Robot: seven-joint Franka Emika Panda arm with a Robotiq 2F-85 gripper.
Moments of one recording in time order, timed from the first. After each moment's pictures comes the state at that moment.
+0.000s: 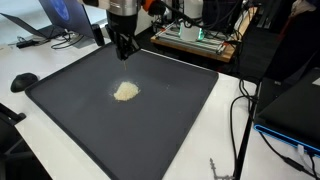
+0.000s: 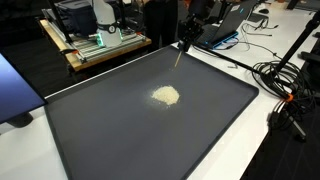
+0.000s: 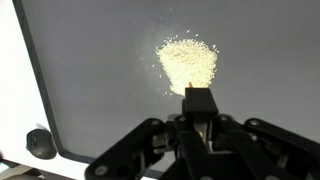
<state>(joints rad) 0.15 0.39 0.03 -1.71 -0.43 1.95 0.49</state>
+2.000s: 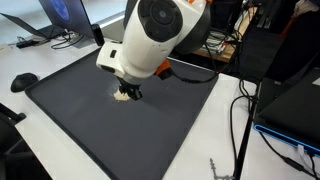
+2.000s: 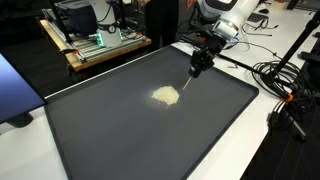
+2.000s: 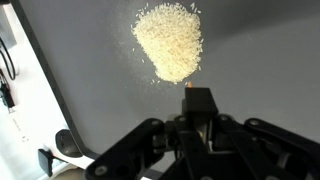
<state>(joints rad) 0.35 0.81 -0.11 -1.36 -0.55 1.87 0.81</state>
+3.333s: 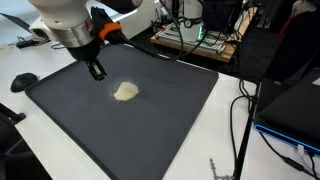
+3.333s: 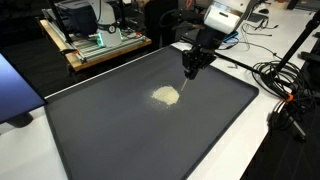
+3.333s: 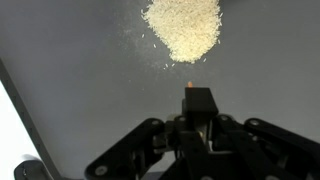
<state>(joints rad) 0.11 0.75 -0.10 -1.24 -0.22 1.86 0.46</state>
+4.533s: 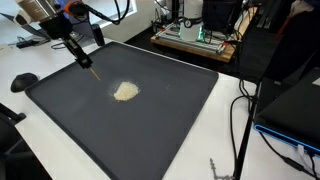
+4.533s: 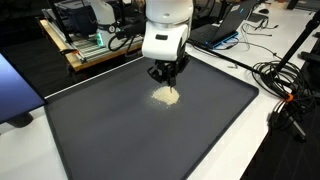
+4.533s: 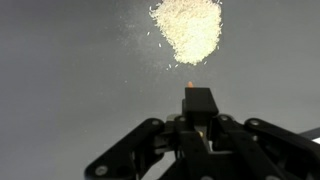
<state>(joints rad) -0.21 0.72 -0.02 -1.27 0.18 1.86 -0.07</state>
